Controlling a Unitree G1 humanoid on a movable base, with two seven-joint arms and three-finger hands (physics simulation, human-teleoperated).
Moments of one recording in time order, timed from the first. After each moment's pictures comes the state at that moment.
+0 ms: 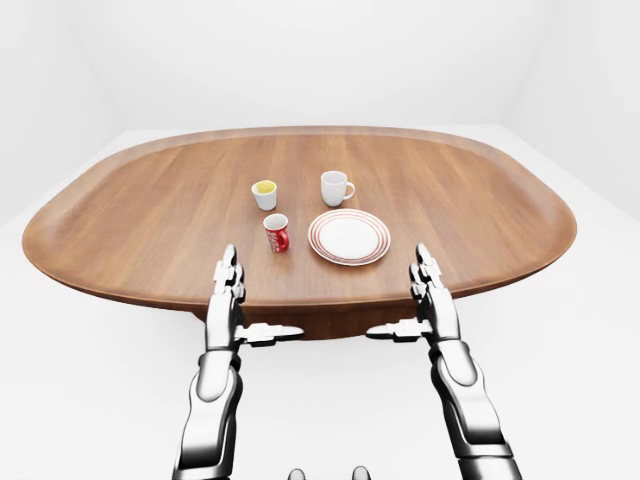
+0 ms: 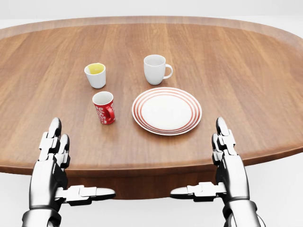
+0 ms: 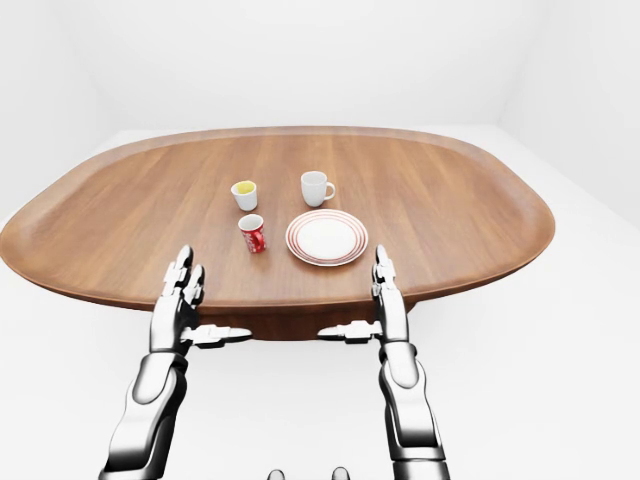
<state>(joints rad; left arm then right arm) 0.05 0.01 0.03 -0.13 -0.01 0.03 0.00 0.01 -0.02 -0.03 -0.02 -0.01 0.00 0.03</state>
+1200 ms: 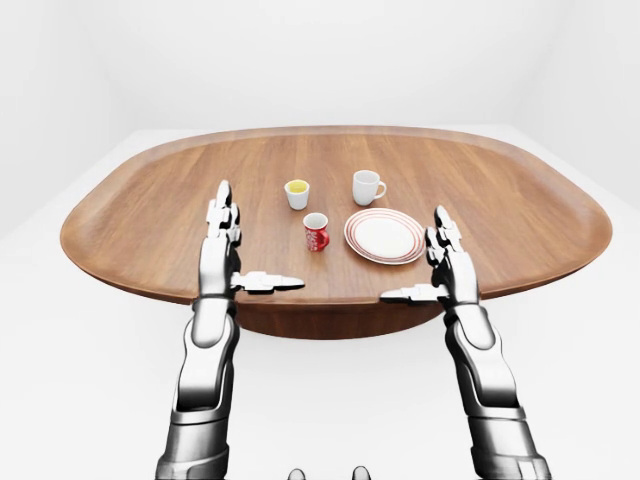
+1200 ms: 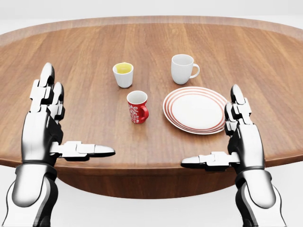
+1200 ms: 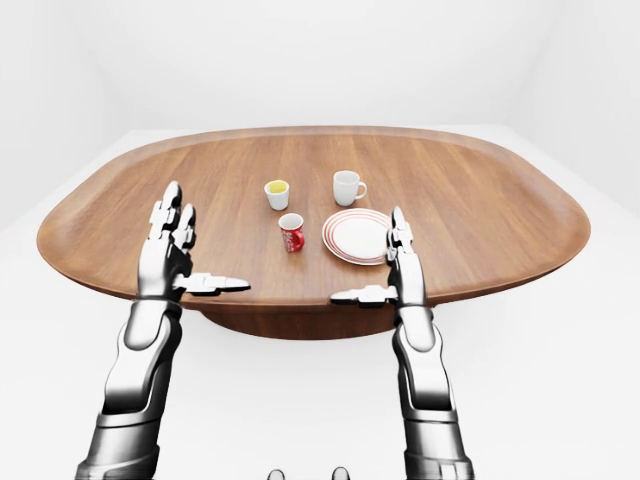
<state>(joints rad) -0.21 0.05 0.06 -0.17 0.02 0.09 0.00 -0.15 -0.08 -0.11 -0.06 0.02 0.09 0.04</state>
